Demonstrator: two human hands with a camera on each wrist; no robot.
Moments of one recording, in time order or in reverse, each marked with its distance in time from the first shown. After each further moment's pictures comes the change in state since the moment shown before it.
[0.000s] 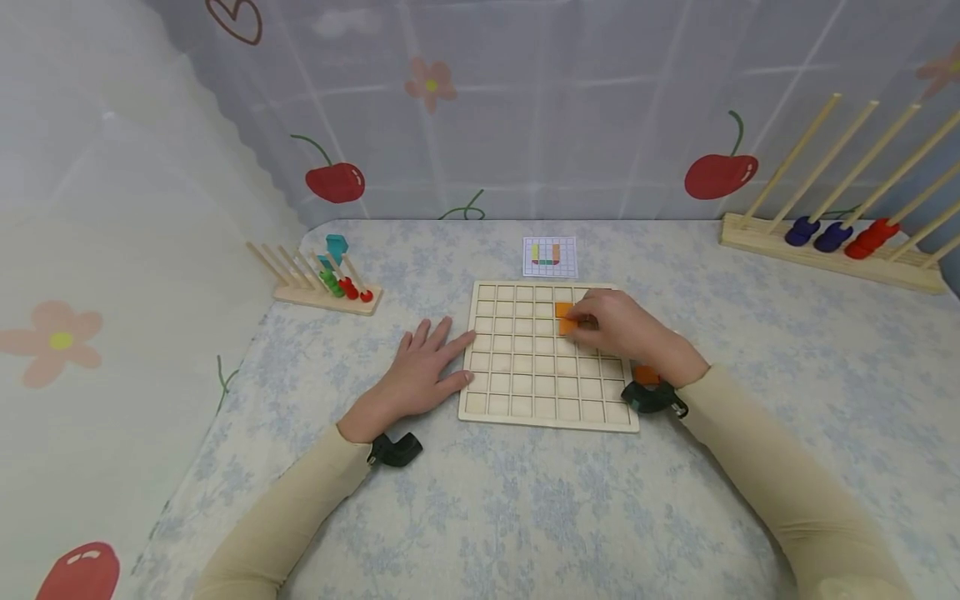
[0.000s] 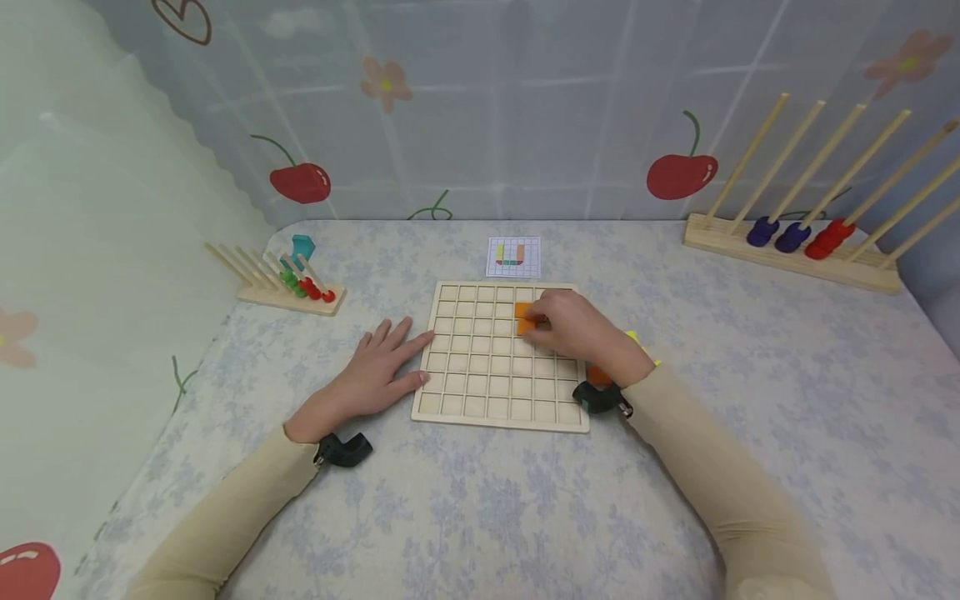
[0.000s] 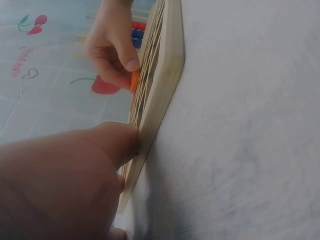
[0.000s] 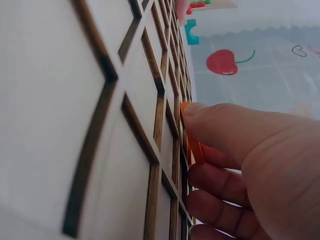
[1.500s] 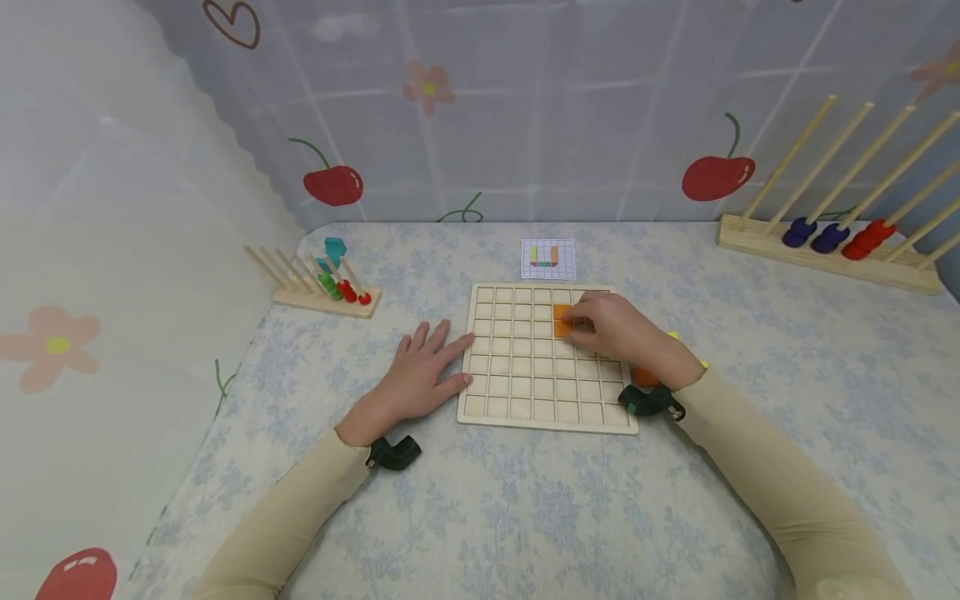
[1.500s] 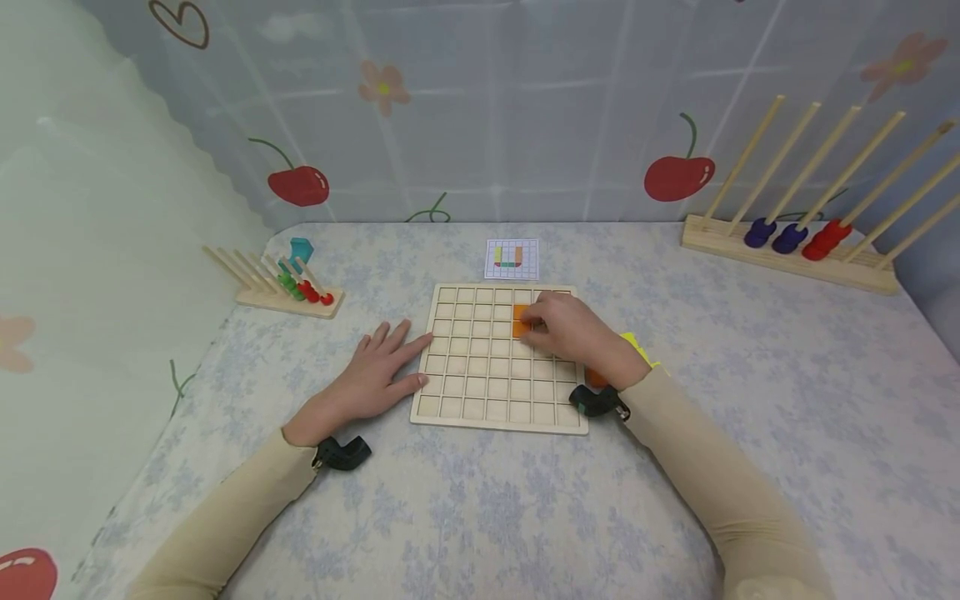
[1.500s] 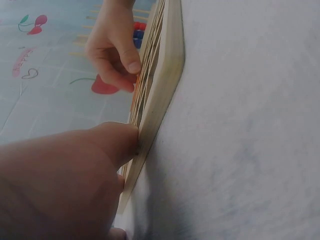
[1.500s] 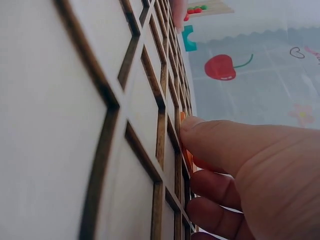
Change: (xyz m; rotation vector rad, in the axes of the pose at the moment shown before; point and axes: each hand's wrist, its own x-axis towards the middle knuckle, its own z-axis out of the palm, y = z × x) left_hand 0.000 0.001 0.000 0.010 -0.001 -0.009; right_hand -0.001 -0.001 0.004 -0.005 0.026 -0.021
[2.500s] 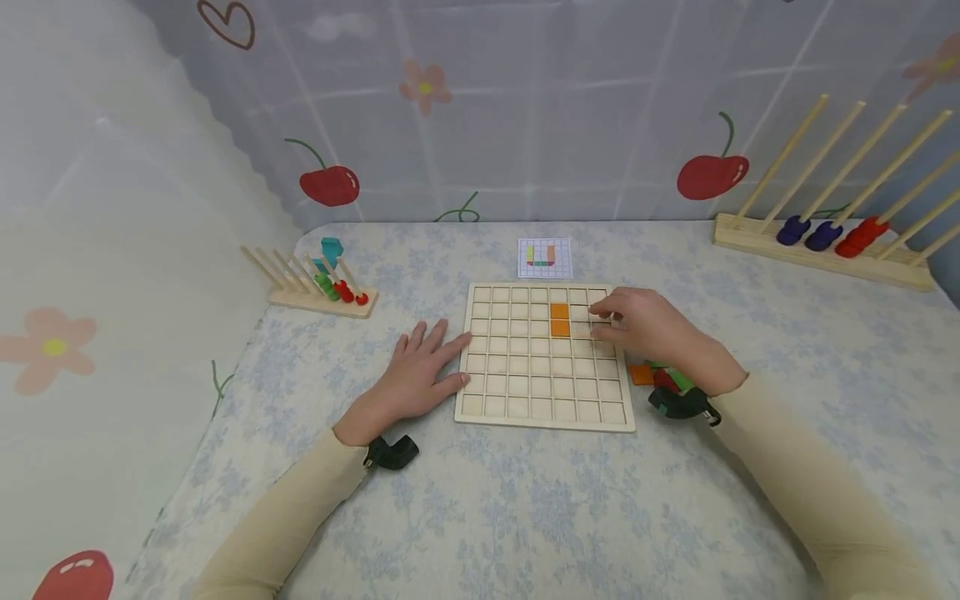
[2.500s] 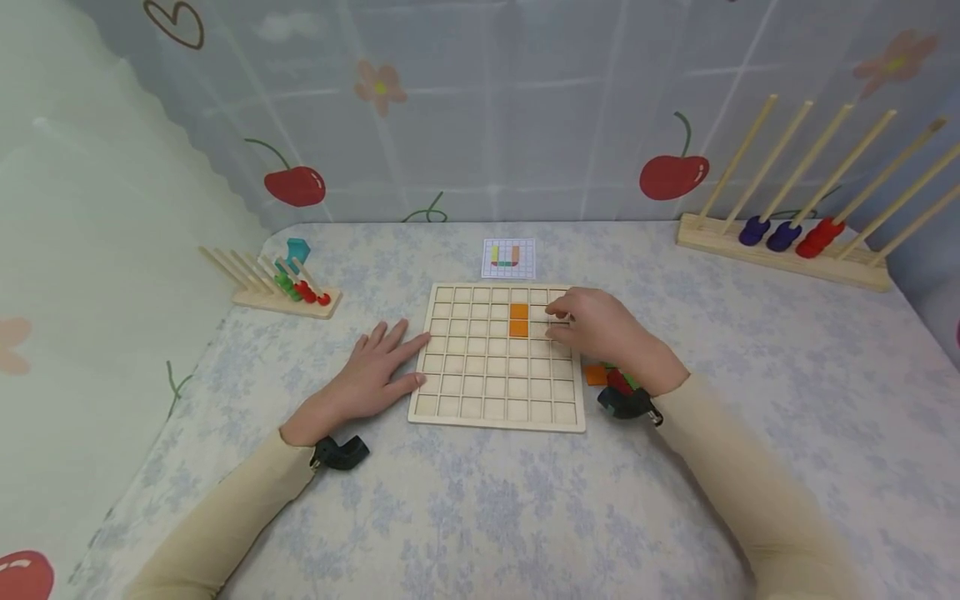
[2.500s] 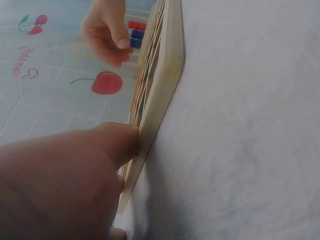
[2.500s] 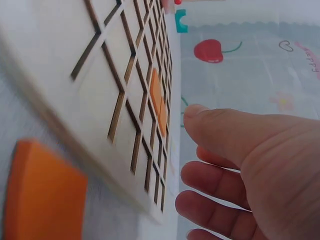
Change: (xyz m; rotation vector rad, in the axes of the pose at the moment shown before) left_hand -0.001 0.002 -0.002 -0.001 -0.011 -0.006; right_hand -0.027 -0.002 -0.032 -0.056 -0.017 0.151
